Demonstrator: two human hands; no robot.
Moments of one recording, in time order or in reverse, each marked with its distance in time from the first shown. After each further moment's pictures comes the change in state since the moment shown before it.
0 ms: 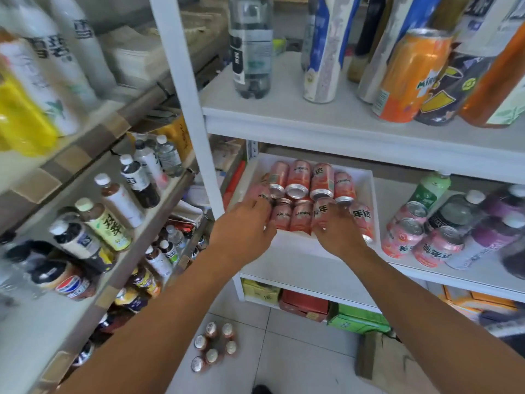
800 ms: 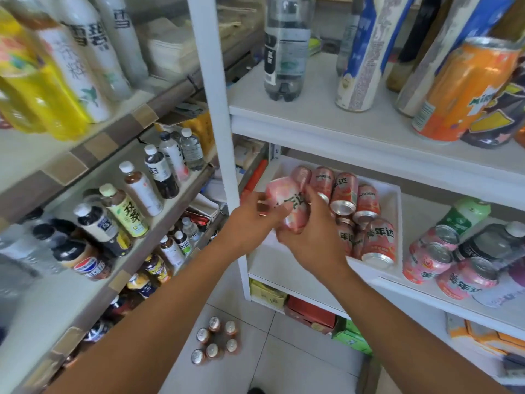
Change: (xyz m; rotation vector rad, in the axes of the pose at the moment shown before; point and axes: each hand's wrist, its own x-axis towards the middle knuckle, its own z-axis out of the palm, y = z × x) left_hand 0.015 -0.016 -0.003 -0.889 -0.014 -0.394; right_hand -0.035 -0.085 -0.007 0.573 0.090 -0.318
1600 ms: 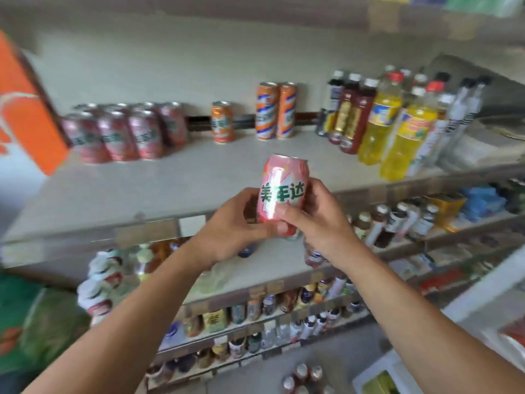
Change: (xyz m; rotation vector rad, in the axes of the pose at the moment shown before) left_hand -0.357 -0.089 -0.320 -0.197 0.687 0.098; right_hand -0.158 -0.340 0.234 0.591 -0.976 -0.471
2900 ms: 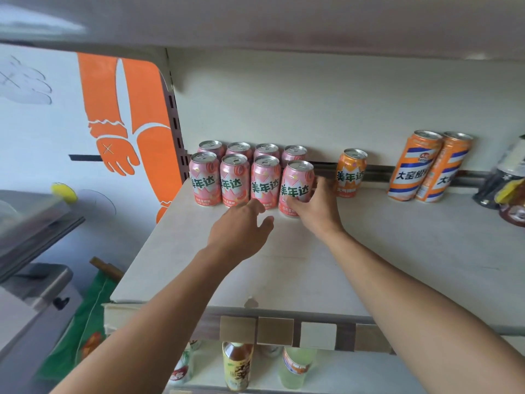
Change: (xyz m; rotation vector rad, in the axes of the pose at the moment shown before) left_hand 0.078 -0.087 -0.251 0.964 0.569 -0.289; right_hand 0.300 0.070 0.230 -0.348 0.043 -0.130
